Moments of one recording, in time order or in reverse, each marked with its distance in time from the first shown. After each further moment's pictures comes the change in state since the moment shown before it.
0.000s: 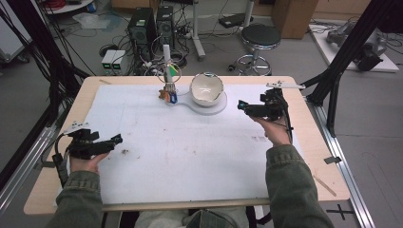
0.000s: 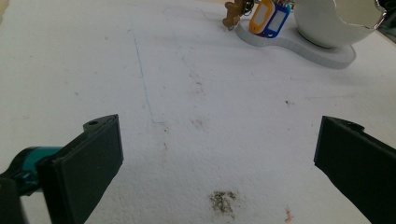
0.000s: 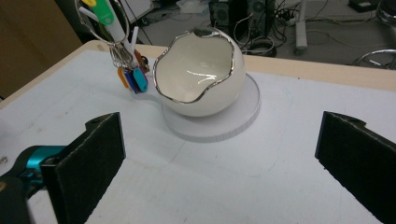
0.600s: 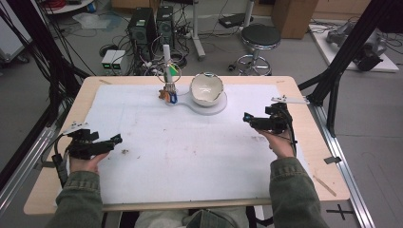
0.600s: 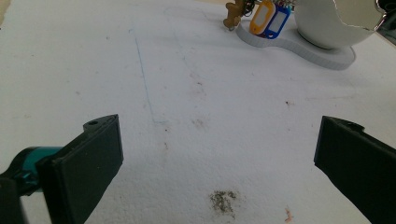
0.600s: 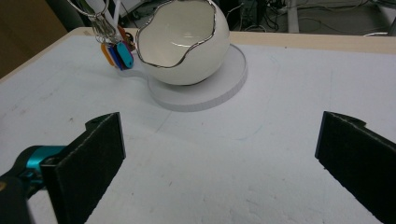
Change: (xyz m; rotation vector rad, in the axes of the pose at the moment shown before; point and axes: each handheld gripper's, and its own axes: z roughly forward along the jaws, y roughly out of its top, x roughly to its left) left arm 0.001 0.000 -0.001 -0.006 0.001 -0.011; right arm -0.014 -0.040 -0.008 0.003 -0.025 0.023
